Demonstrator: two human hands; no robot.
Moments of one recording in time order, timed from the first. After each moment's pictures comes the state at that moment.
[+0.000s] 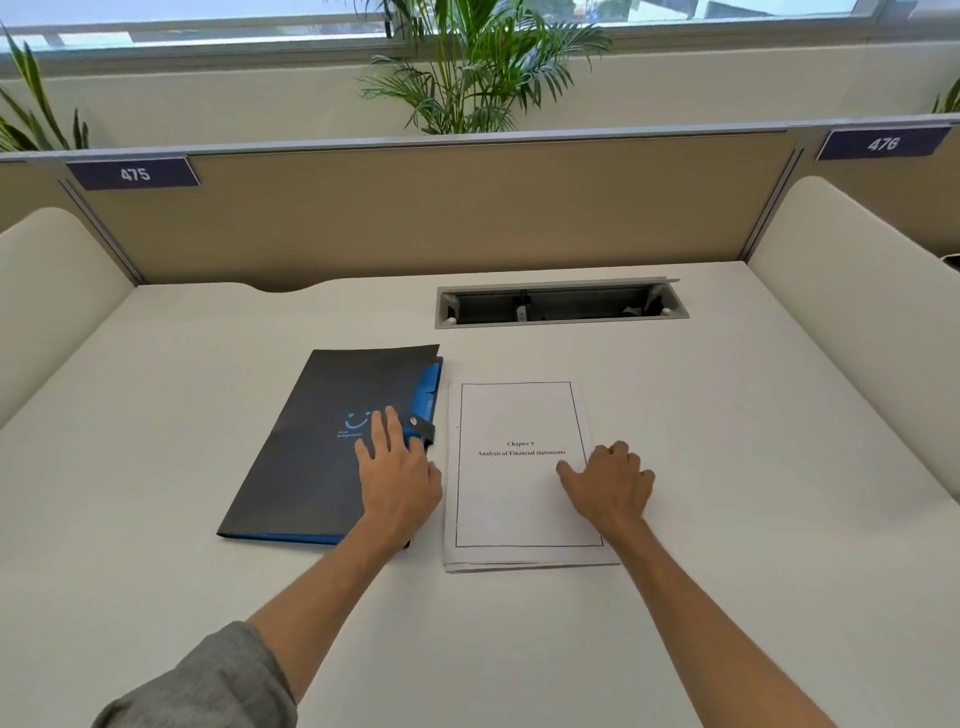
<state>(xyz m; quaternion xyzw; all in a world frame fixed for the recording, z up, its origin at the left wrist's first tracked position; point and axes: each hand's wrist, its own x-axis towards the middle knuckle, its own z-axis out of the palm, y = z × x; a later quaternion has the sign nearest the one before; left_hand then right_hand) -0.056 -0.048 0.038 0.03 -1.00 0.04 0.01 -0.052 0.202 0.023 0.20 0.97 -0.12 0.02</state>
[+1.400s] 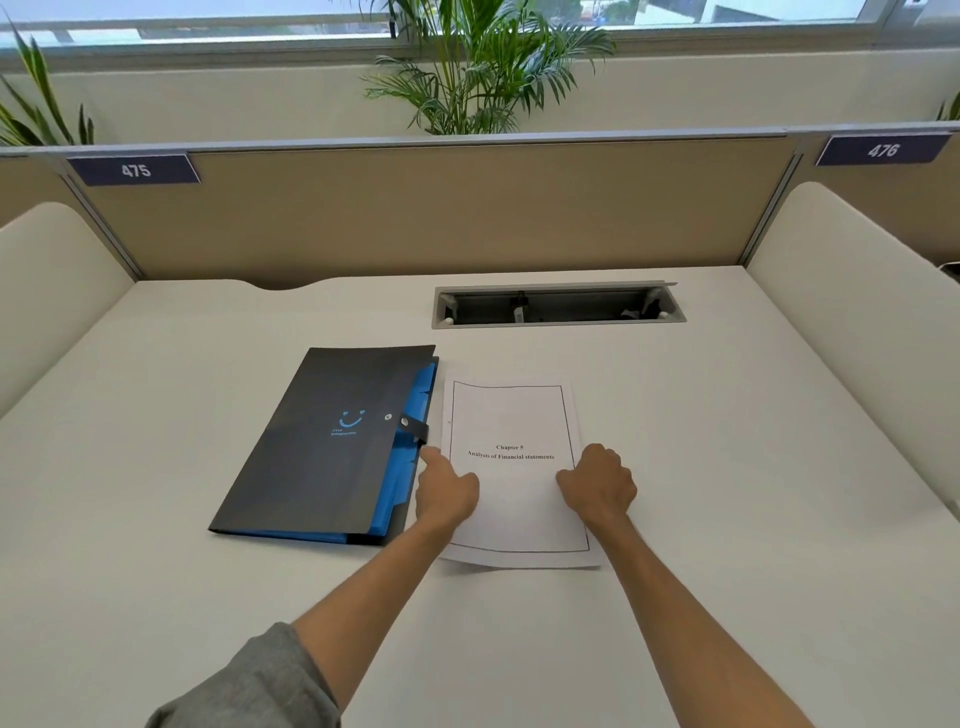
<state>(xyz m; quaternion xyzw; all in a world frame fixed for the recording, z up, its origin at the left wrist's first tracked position) -0.048 0.019 0.034 0.22 -0.85 -0.47 -0.10 -0.054 0.198 0.043 0.23 0.95 -0.20 0.07</state>
